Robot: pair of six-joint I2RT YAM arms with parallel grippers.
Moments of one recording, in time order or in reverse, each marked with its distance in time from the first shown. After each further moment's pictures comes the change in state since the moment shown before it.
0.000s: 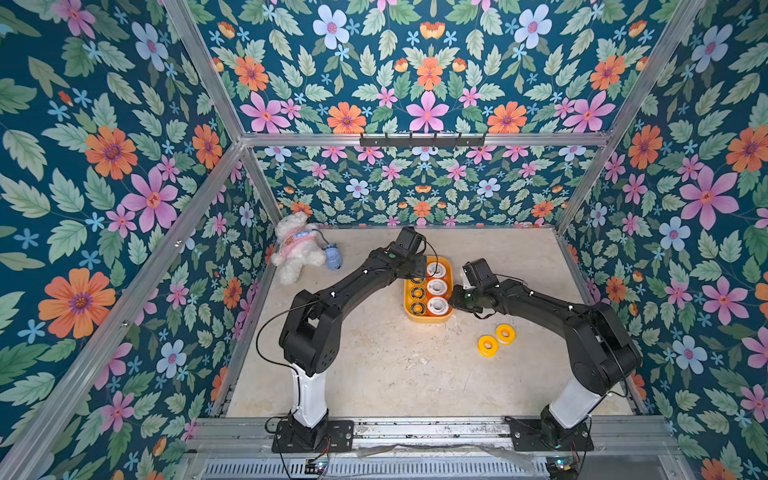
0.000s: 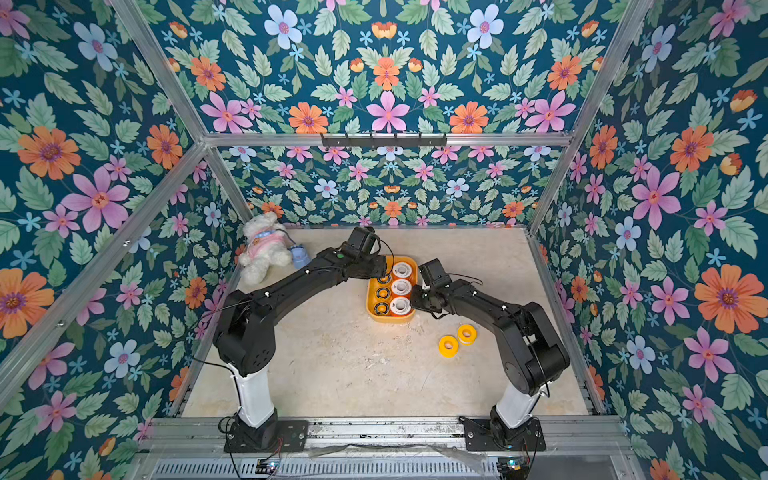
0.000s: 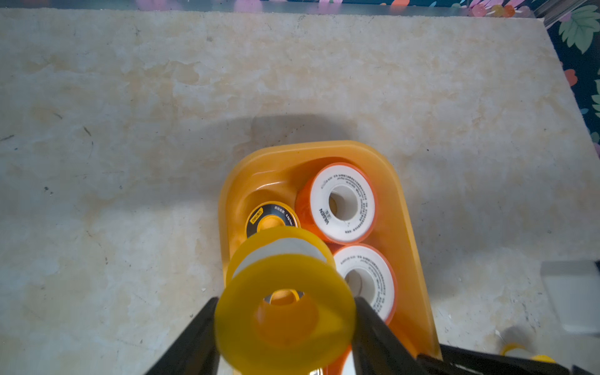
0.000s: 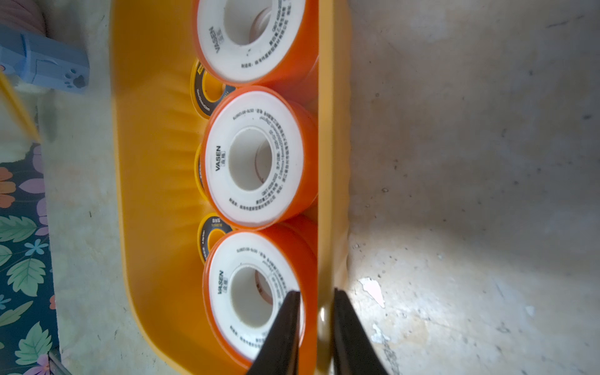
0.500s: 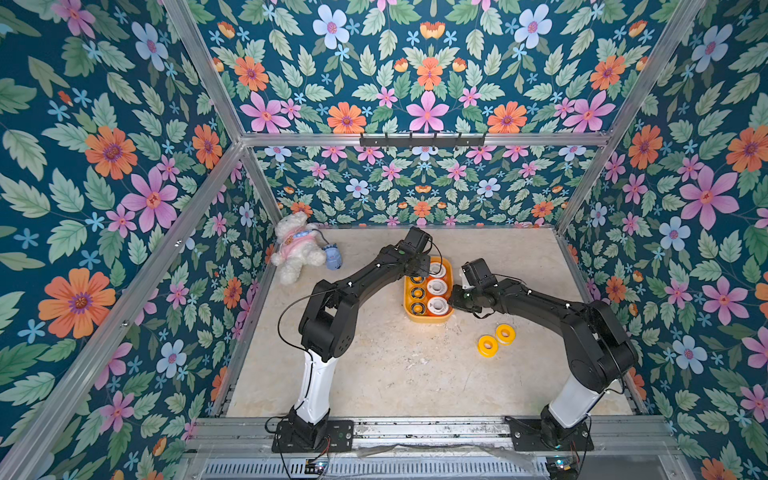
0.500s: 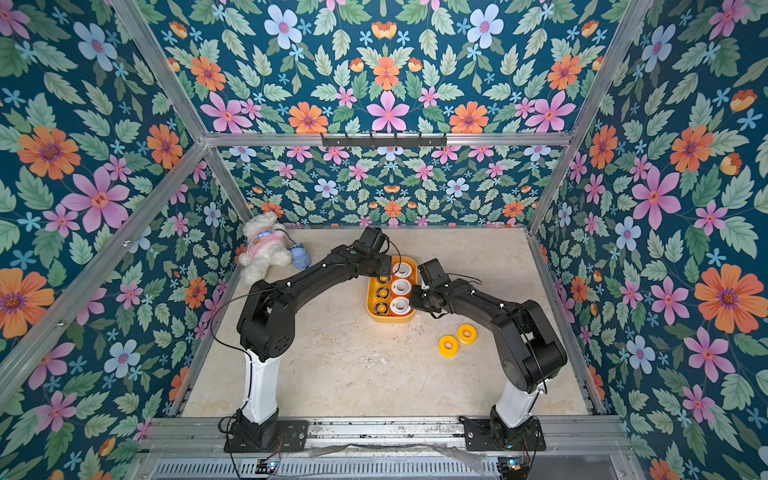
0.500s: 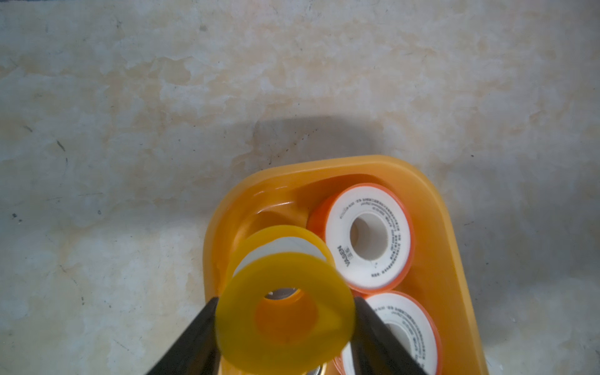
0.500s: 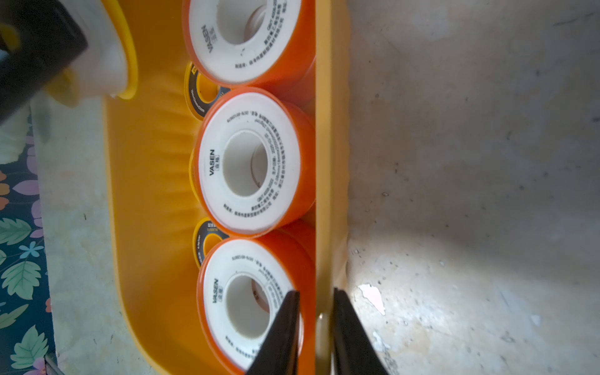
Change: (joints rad) left arm 0.001 0.153 0.120 -0.023 -0.039 0.026; right arm 0.000 0.018 0.009 0.002 0.003 0.000
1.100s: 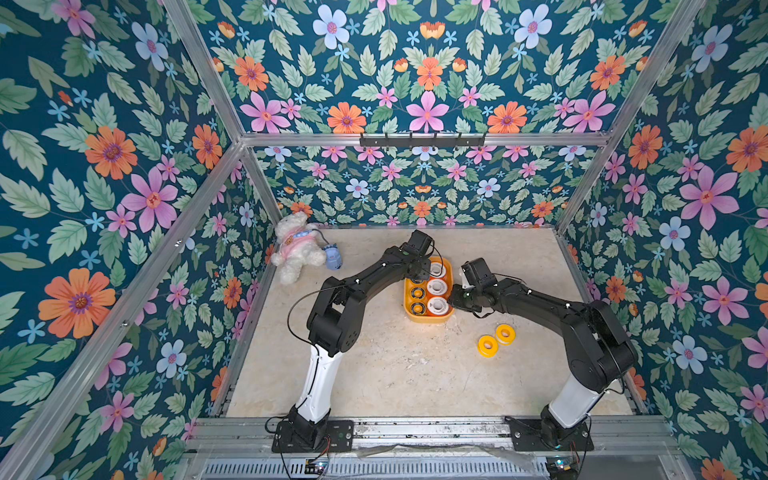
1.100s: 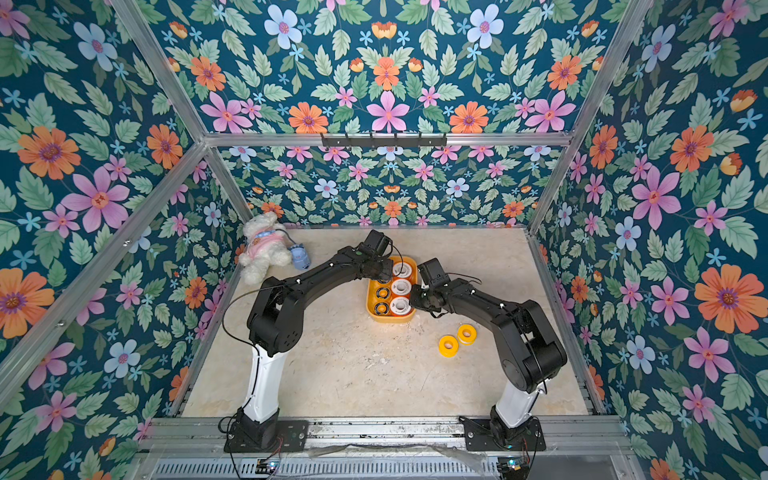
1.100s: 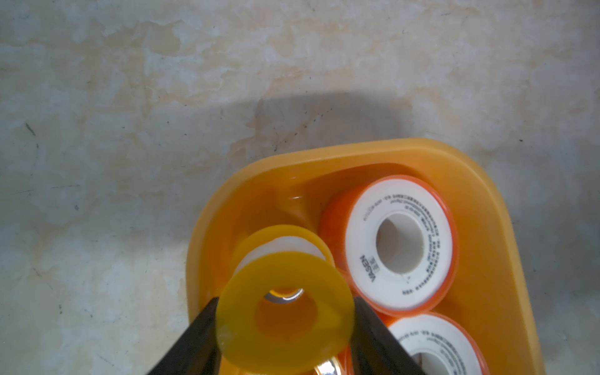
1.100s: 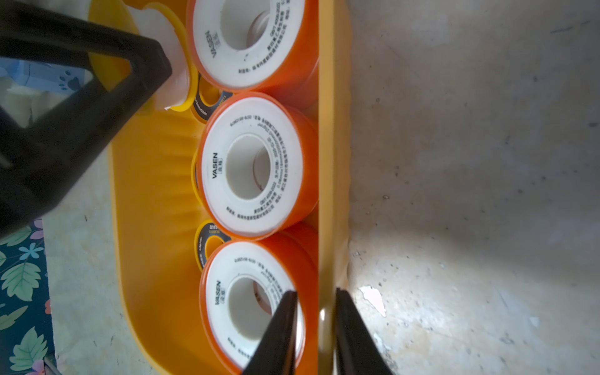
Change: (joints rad) left arm 0.000 0.079 0.047 -0.023 -0.010 0.003; right arm 0.000 0.000 0.006 -0.002 0.005 0.000
